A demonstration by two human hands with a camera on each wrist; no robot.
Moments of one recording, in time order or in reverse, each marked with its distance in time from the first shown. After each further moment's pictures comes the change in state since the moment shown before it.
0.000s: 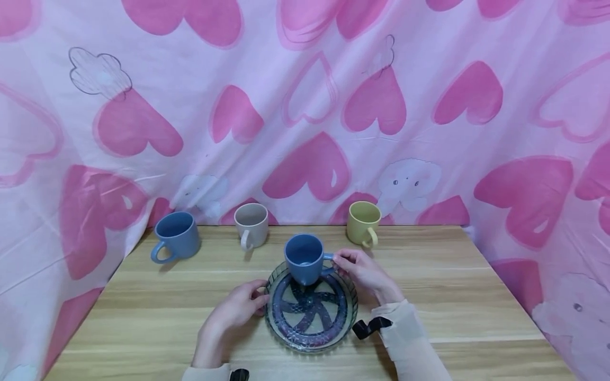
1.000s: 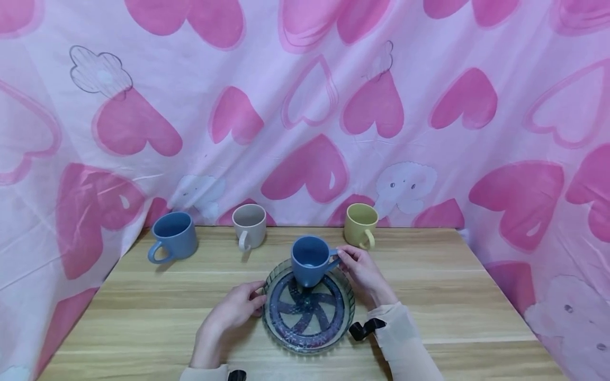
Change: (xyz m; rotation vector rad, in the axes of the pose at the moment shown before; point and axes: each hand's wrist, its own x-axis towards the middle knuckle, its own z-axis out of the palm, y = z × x) left_hand -0.002 0.001 -0.001 -0.012 0.015 -0.001; right_hand 0.006 0.020 0.000 0.142 0.266 -0.078
